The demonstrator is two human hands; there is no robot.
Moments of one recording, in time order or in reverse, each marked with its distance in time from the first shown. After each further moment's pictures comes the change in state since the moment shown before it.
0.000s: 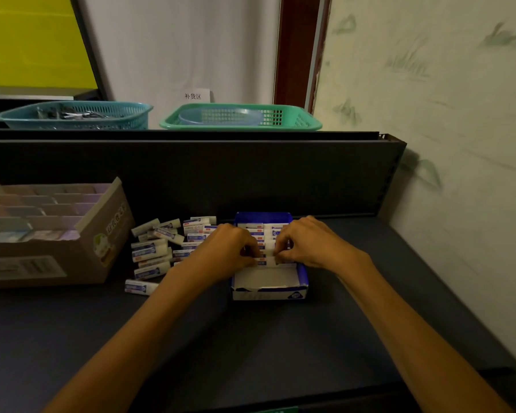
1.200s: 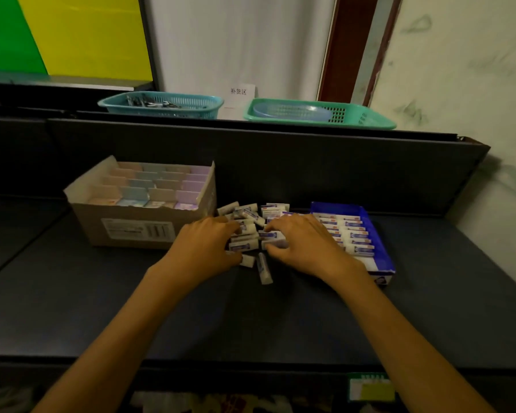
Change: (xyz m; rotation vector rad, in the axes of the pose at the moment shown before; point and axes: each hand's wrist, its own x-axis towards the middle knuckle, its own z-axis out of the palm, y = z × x) left_hand -0.145 -0.095 -0.047 0.146 0.133 -0.245; right_hand 0.019 -0.159 0.023 0.036 0.251 -0.178
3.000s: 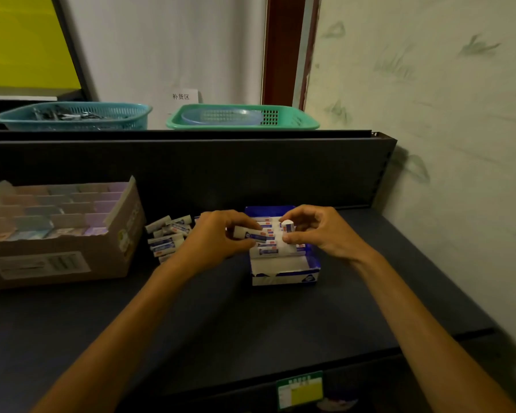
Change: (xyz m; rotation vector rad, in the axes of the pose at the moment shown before) left_hand 0.071 0.099 0.012 -0.576 0.030 0.220; right_hand -0.072 0.121 -0.050 0.837 0.105 0.272
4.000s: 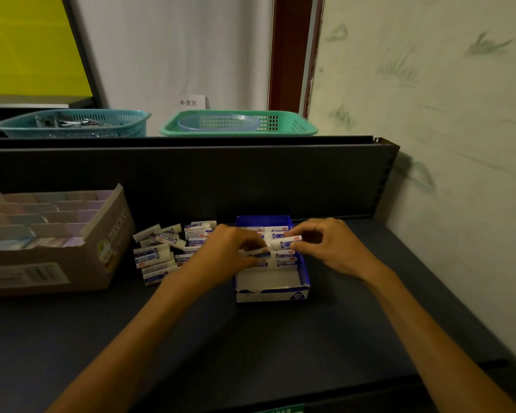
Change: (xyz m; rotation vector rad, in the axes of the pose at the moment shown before) left_hand 0.030 0.013 0.036 0.252 -0.115 -0.010; right_hand 0.004 0.027 -0.029 -0.323 0.014 -0.069
